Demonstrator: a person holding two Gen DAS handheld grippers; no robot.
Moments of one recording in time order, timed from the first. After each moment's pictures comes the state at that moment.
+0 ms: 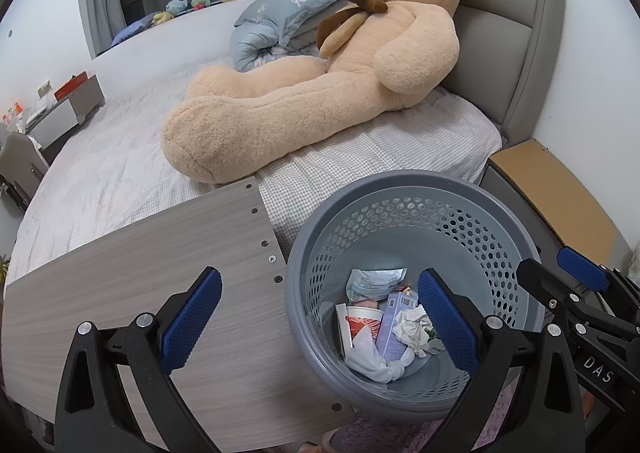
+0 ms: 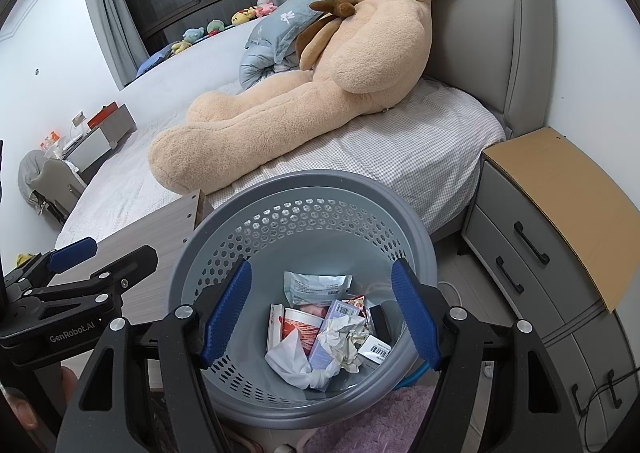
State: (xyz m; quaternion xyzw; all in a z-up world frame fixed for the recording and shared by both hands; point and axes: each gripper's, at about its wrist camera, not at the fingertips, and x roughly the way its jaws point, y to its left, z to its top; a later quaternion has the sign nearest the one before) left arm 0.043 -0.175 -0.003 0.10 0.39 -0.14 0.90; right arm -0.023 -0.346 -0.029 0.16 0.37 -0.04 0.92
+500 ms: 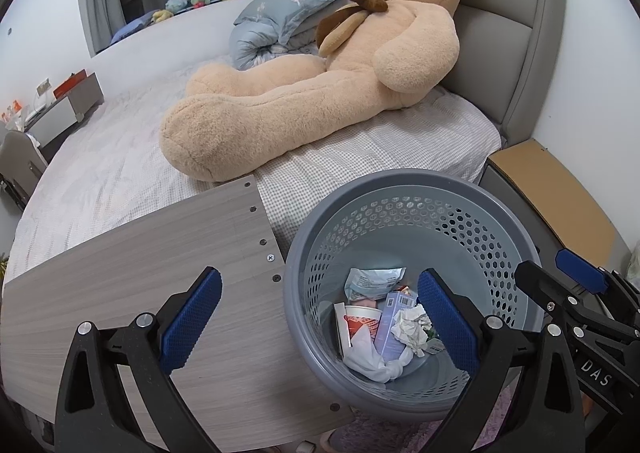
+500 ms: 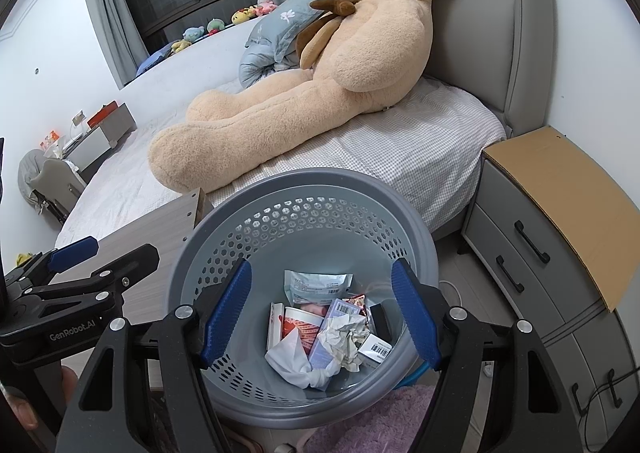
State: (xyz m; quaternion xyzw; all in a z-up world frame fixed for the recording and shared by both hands) left arm 0.043 -0.177 -0.004 0.10 0.39 -0.14 0.90; right arm -0.023 -0.346 -0.028 0.16 0.37 -0.04 0.92
